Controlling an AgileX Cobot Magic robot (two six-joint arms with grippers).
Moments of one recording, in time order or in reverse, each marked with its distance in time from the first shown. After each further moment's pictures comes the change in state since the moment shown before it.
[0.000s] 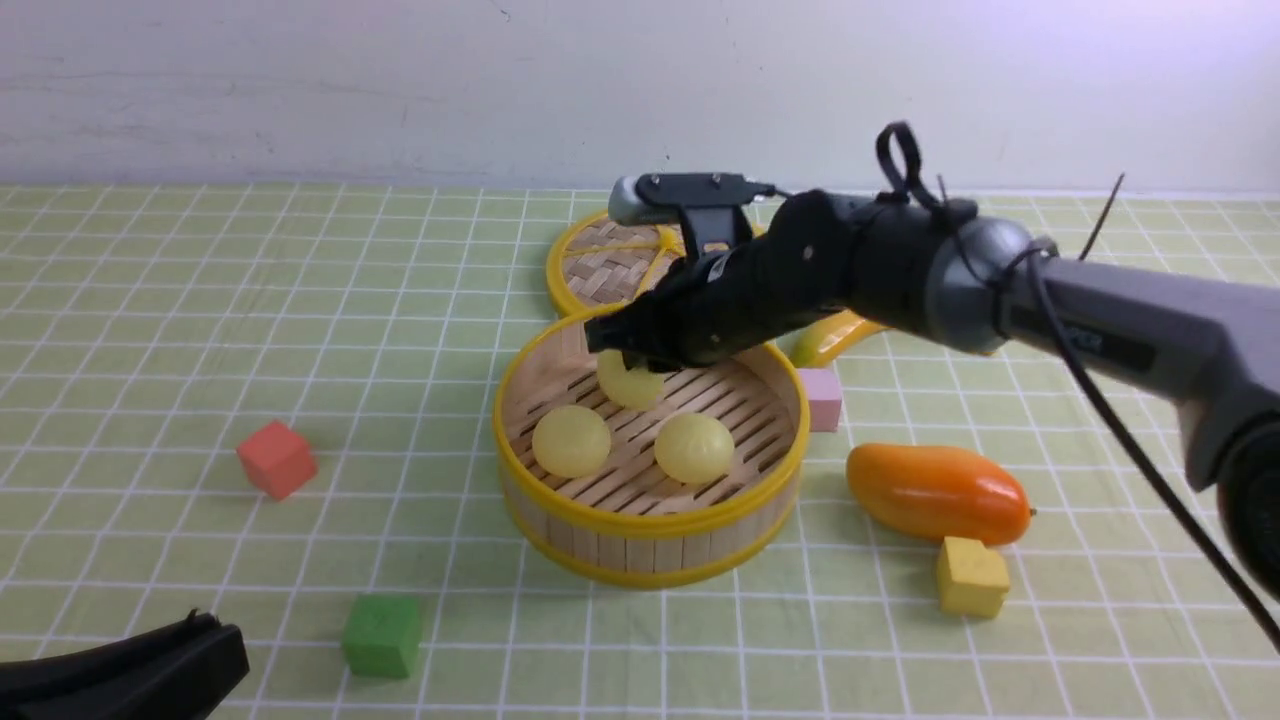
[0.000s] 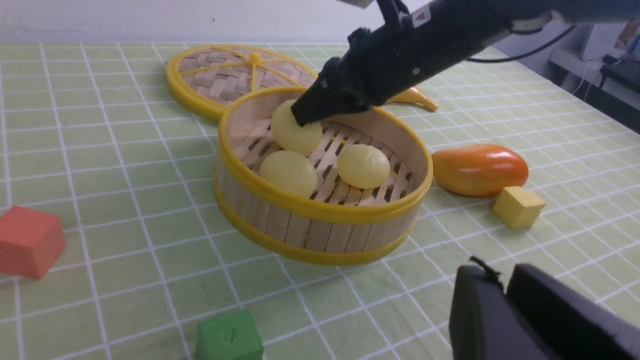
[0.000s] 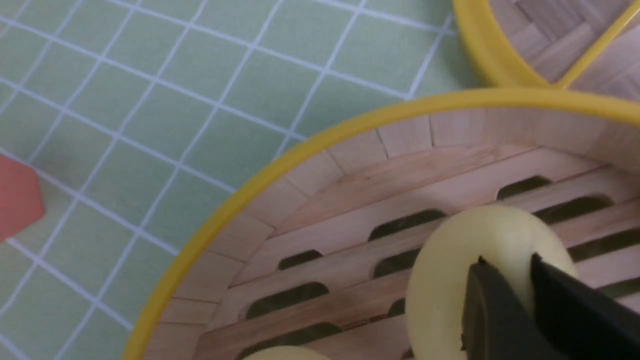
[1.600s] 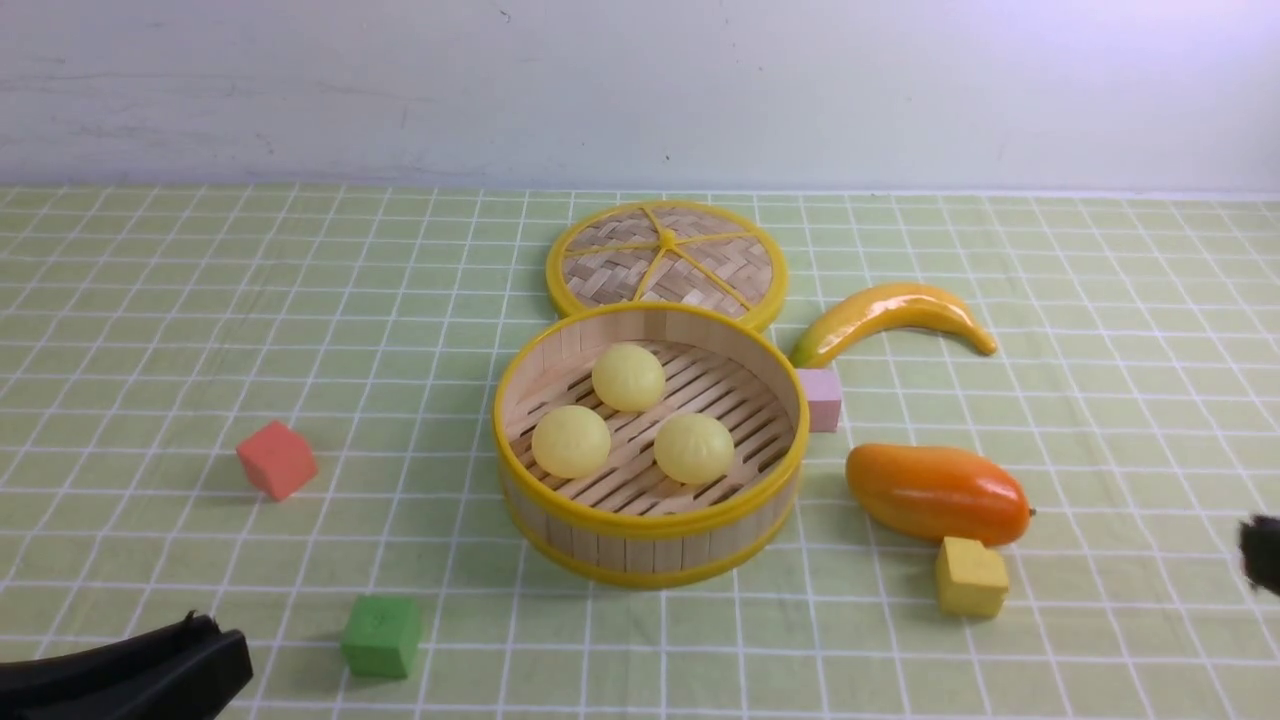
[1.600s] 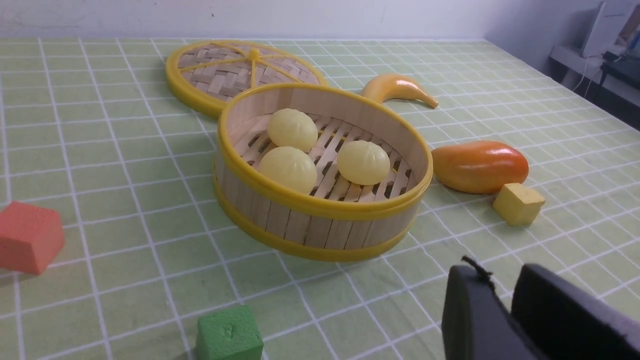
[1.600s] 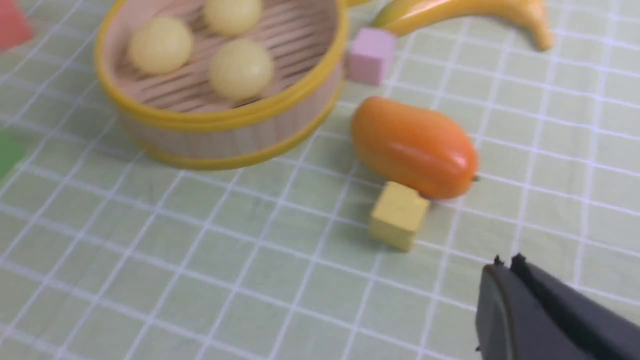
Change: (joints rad) right arm -0.243 -1.684 1.324 -0.328 0.091 0.101; left arm 0.000 0.000 0.000 -0.002 0.007 0.000
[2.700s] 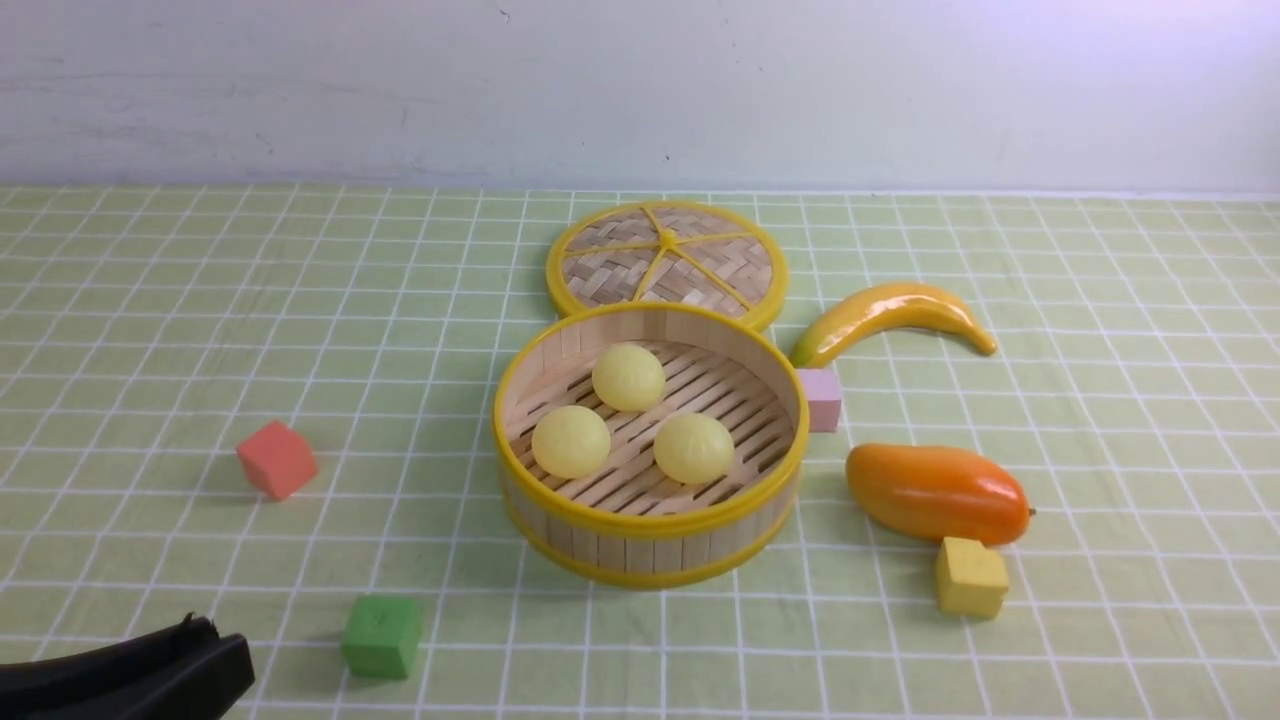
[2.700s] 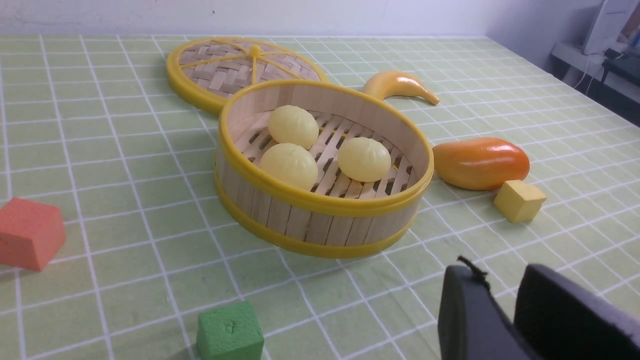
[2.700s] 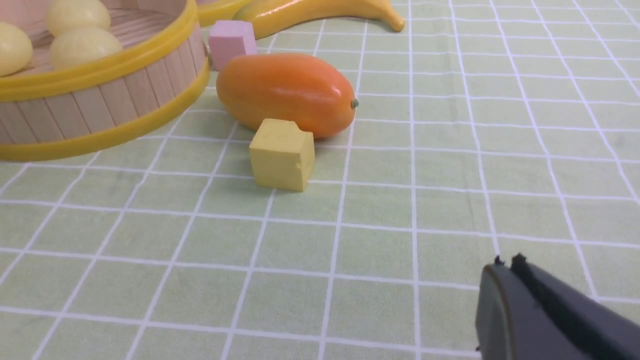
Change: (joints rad) right arm -0.160 -0.560 0.482 -0.040 -0.112 0.037; left arm 0.001 -0.001 0.000 0.000 0.008 0.000
